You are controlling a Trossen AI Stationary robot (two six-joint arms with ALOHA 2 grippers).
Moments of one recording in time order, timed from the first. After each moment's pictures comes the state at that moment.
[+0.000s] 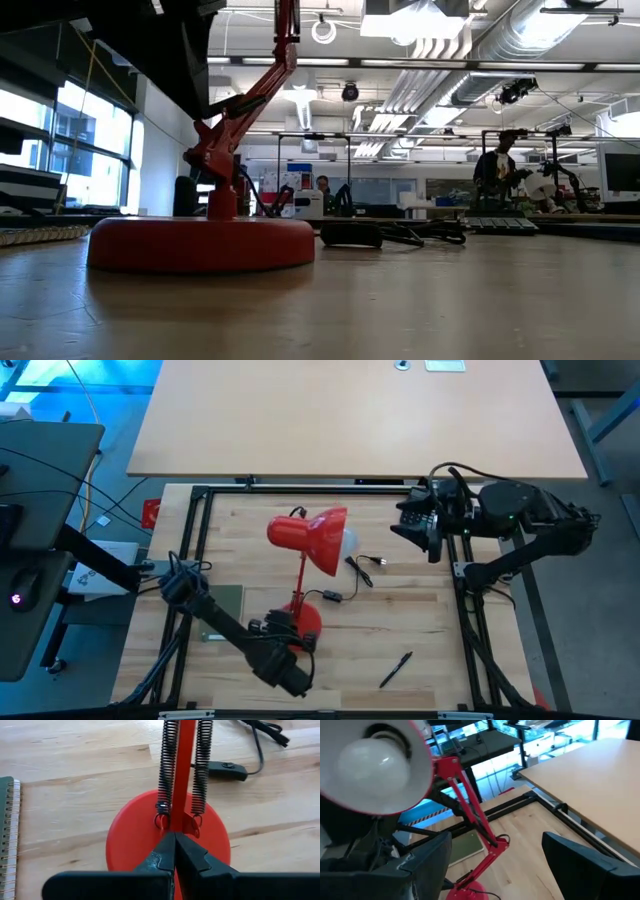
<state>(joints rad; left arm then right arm) -0.64 2.16 1.82 -1.47 -0.69 -2.12 0.19 1.14 1.65 -0.80 0.38 0.38</state>
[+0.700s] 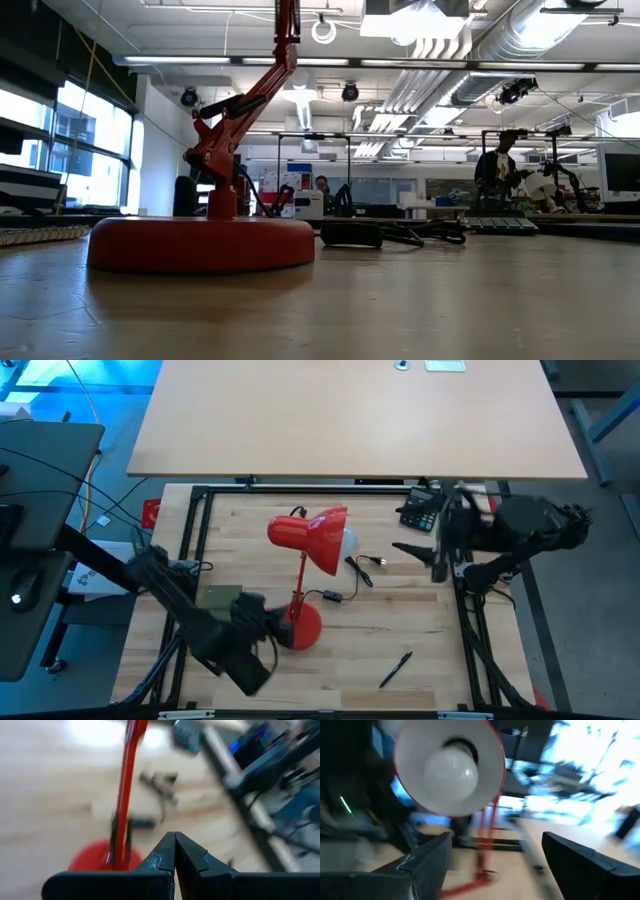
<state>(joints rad) -0.72 1.80 1.82 -1.45 -1.00 -2.02 0.41 1.17 1.66 -0.62 0.59 -0.21</state>
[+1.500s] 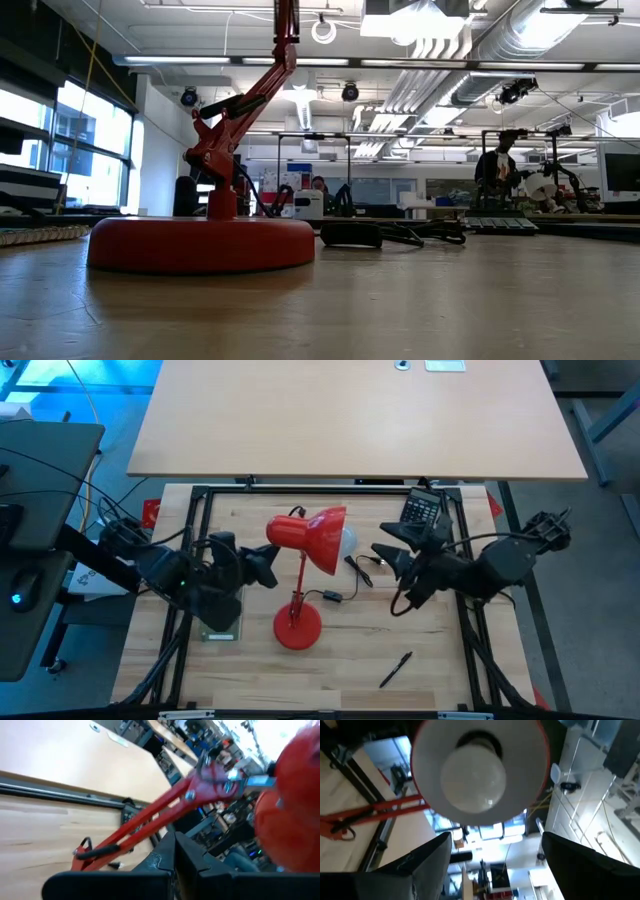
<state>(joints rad) -0.58 1.51 1.82 -1.03 -1.29 -1.49 0.58 1.36 1.66 -0.20 1.00 -1.48</state>
